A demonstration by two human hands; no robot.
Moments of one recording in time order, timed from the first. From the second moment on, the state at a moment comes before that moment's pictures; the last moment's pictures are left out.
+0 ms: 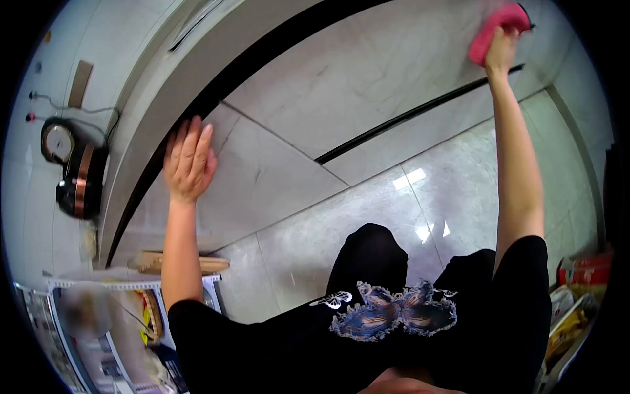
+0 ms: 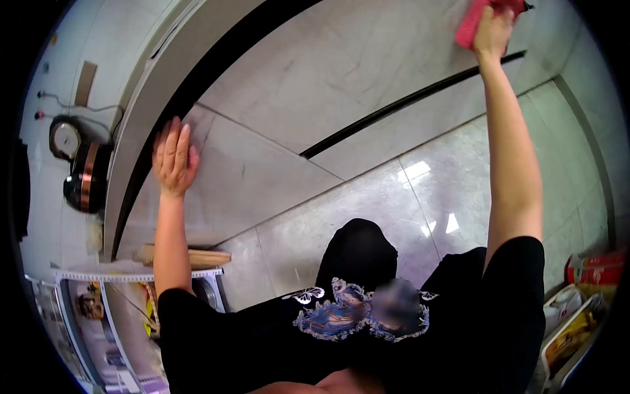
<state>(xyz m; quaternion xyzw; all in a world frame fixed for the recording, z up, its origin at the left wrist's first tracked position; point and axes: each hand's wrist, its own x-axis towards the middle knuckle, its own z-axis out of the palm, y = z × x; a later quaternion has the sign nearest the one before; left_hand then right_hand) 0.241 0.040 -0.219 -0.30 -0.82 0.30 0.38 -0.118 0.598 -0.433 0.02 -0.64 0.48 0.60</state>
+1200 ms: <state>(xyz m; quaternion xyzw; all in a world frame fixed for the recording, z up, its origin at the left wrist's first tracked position) 0.255 0.047 -0.234 -0.36 -0.76 0.11 0.54 0.172 0.314 -0.368 0.45 -0.73 0.22 0.46</state>
